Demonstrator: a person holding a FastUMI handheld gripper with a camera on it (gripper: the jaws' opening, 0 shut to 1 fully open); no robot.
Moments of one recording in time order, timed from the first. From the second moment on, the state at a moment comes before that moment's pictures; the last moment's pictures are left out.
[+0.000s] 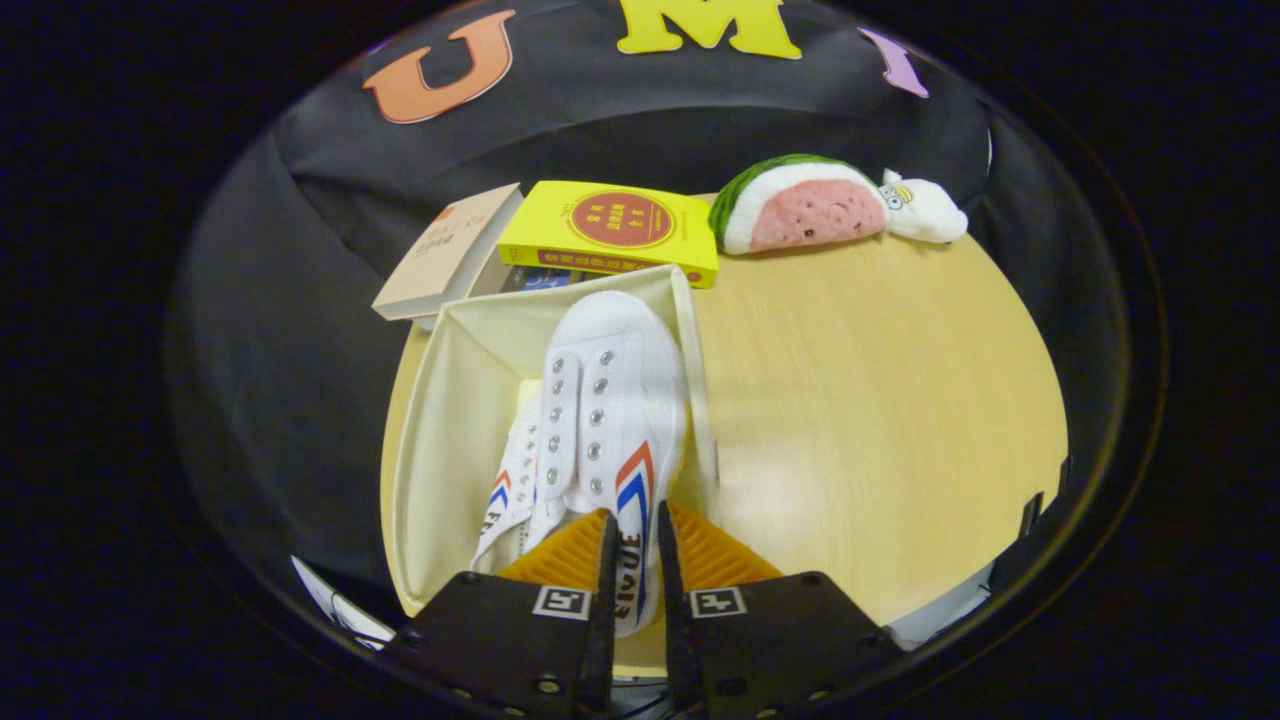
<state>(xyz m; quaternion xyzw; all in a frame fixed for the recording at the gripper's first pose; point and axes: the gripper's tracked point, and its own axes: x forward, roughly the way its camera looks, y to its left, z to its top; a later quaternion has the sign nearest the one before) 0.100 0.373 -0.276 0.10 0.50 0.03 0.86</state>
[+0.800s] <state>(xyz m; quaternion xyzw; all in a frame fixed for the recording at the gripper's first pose) 0.052 0.254 -0.064 -0.03 0.17 -0.02 0.99</state>
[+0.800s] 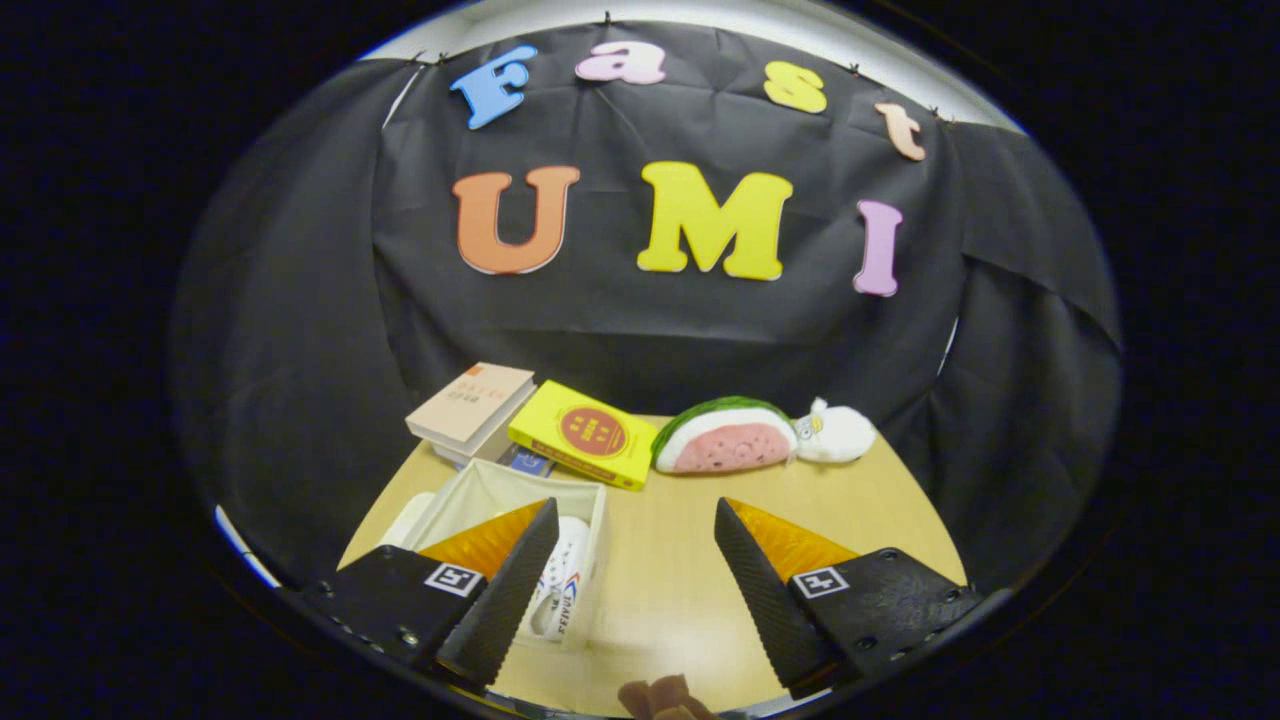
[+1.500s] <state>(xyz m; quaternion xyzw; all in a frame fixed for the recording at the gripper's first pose) -0.050 0.147 0.061 -0.01 0.03 -0.03 1.00</state>
